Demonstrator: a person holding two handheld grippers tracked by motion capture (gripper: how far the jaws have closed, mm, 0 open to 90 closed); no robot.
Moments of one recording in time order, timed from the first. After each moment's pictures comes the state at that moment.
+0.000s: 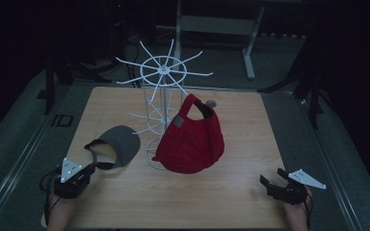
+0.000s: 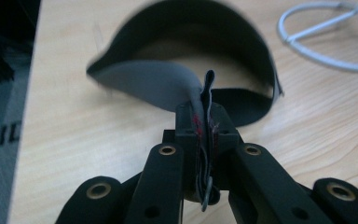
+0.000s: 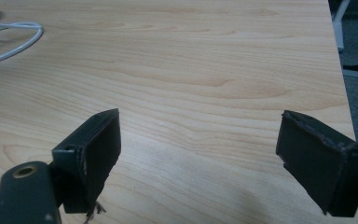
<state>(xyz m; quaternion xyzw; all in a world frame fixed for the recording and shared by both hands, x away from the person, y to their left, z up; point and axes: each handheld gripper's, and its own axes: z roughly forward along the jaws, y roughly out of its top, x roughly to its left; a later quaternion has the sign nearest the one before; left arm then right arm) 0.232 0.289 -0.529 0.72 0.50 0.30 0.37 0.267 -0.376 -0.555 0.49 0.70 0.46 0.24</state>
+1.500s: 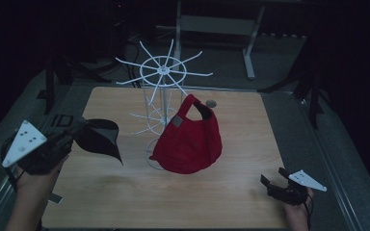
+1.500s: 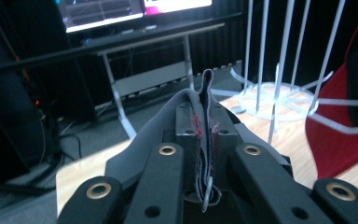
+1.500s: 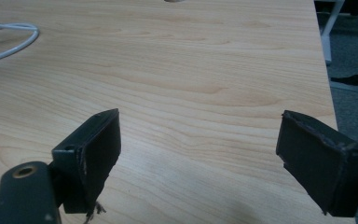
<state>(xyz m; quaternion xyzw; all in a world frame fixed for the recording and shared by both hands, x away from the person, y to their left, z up) 0.220 0.282 -0.347 0.68 0.35 0.38 0.52 0.264 -0.375 -0.554 0.47 0.70 0.46 0.27</state>
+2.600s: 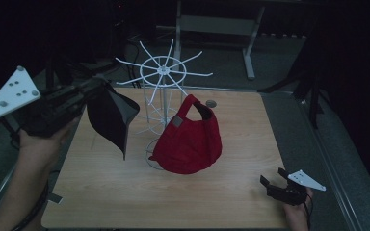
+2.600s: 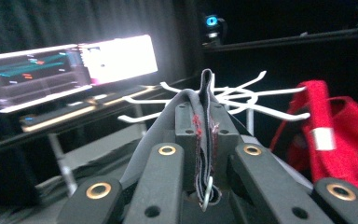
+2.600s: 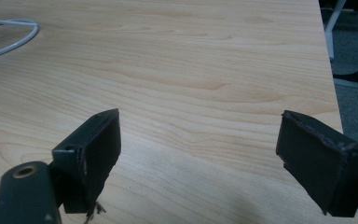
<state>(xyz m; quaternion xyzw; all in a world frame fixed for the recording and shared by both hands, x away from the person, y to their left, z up) 0.238 0.237 -0.245 0.67 0.23 0.35 0.61 0.264 -0.375 -0.556 0.47 0.71 0.45 0.26</state>
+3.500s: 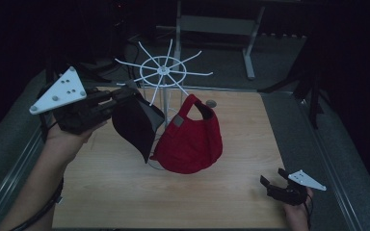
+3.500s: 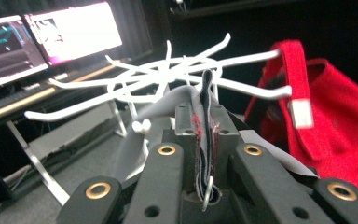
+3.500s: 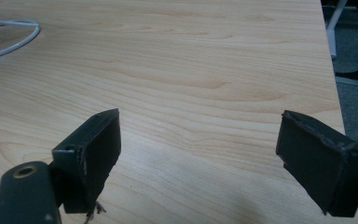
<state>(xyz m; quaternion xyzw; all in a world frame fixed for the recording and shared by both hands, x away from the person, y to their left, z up) 0.258 0.198 -0.255 0.74 0.19 0.30 0.57 0.264 -0.375 -0.555 0.48 0.71 0.46 0.26</state>
